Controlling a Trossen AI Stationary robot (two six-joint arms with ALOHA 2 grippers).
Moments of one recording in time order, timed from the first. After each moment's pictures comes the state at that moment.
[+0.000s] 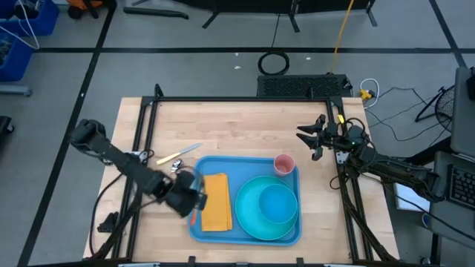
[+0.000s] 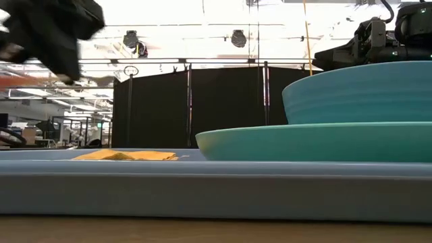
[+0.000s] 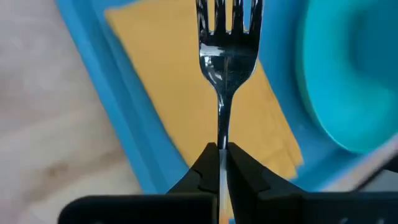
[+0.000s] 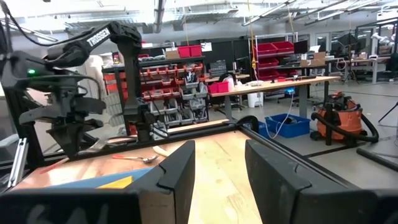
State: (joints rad) left arm -0.56 1.44 0.98 -0.73 -0.26 -1.74; right arm -0.58 0.39 0.02 0.54 -0.34 0.17
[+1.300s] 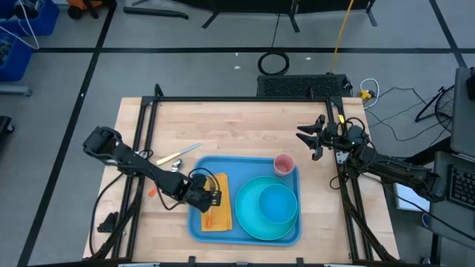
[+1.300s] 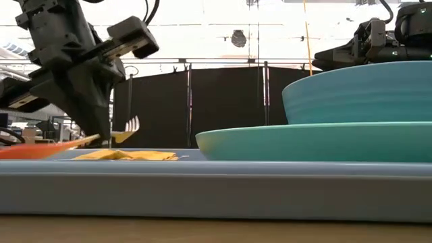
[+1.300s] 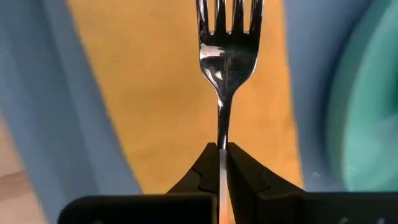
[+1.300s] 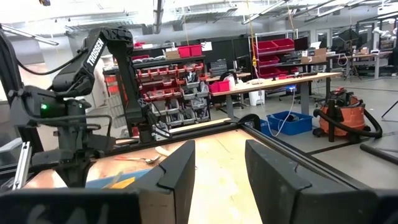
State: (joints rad) left arm -0.46 1.64 0.92 -0.40 -0.15 -1.87; right arm -0.58 0.39 0.02 0.54 -0.34 0.20
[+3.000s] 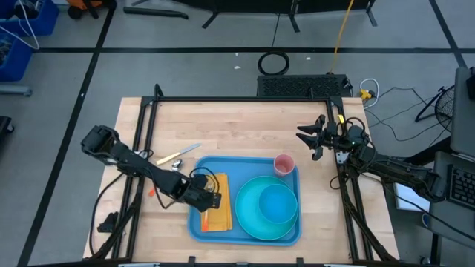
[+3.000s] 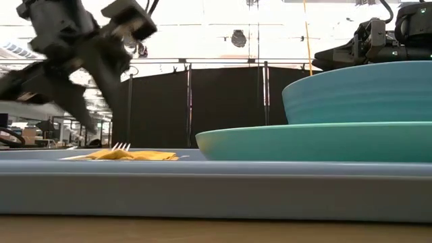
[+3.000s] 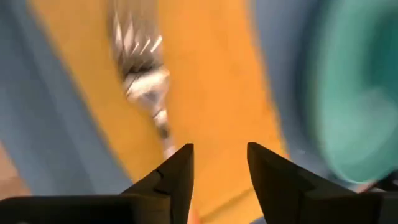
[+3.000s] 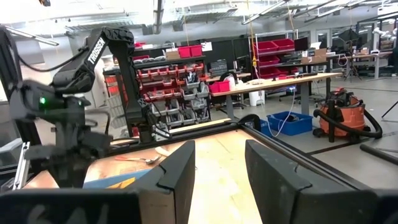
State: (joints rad) left arm -0.45 1.60 0.92 -0.40 -0.14 -1.76; right arm -0.58 0.39 0.02 0.54 -0.34 0.20
